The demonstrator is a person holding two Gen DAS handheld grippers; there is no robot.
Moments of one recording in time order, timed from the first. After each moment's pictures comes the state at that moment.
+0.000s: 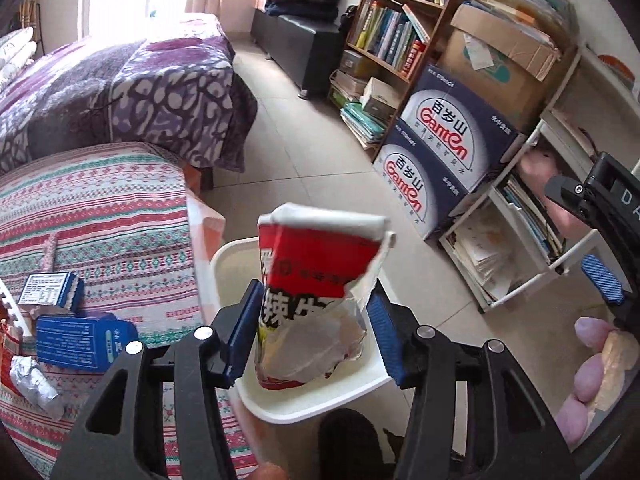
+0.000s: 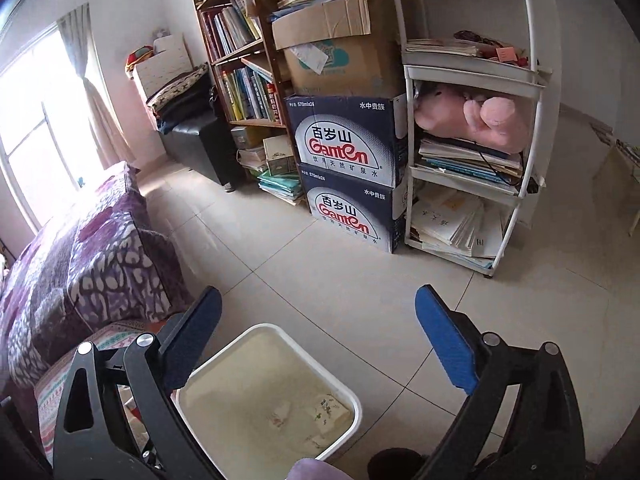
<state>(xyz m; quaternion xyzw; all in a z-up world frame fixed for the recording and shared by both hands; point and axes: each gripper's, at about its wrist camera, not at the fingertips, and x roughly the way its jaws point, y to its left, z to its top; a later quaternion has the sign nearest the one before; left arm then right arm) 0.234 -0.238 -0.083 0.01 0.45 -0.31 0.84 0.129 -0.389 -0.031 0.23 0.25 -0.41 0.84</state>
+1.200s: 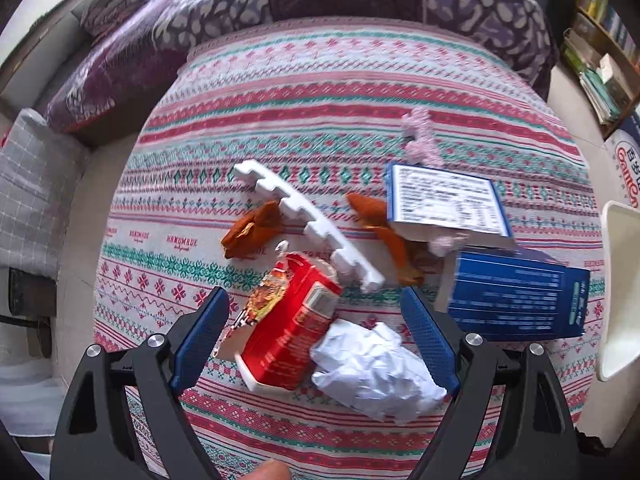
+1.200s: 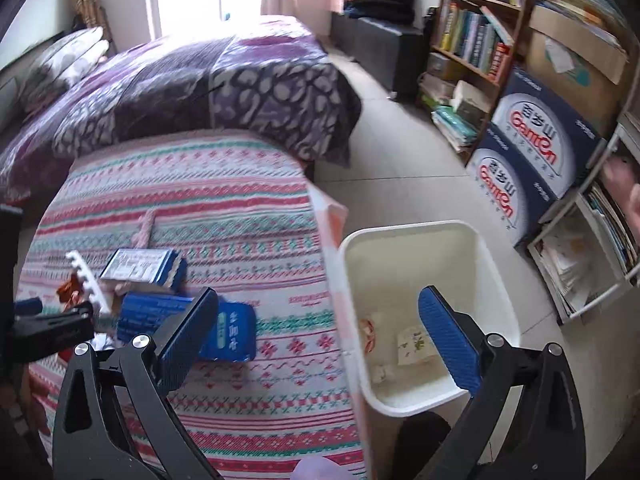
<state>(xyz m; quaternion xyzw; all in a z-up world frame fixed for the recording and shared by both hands) 0.344 0.064 -0.178 0.07 0.60 0.03 0.80 0.247 -0.158 -0.109 0.04 0.45 -0.14 0.88</state>
